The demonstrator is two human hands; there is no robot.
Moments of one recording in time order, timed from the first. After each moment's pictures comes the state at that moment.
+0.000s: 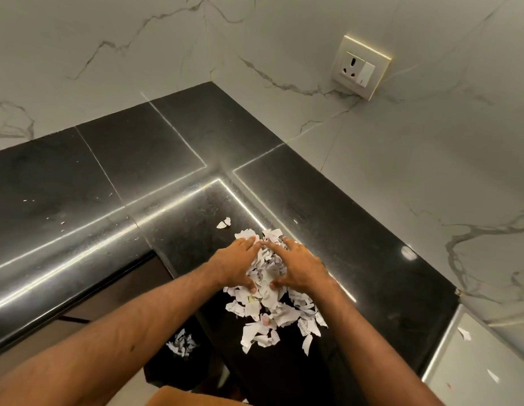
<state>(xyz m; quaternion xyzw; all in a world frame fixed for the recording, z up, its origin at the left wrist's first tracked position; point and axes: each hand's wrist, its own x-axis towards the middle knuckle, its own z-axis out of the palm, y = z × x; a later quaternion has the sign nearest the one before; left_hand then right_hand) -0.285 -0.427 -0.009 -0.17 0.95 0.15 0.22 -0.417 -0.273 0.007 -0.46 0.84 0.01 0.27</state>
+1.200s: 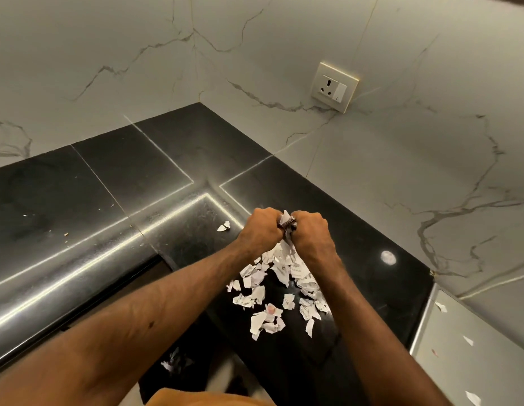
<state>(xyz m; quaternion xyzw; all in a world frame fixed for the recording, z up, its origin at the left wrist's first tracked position) -0.311 -0.395 0.098 -0.23 0.90 0.36 -0.05 -0.394 -0.289 0.091 -0.29 0.95 -0.13 0.08</state>
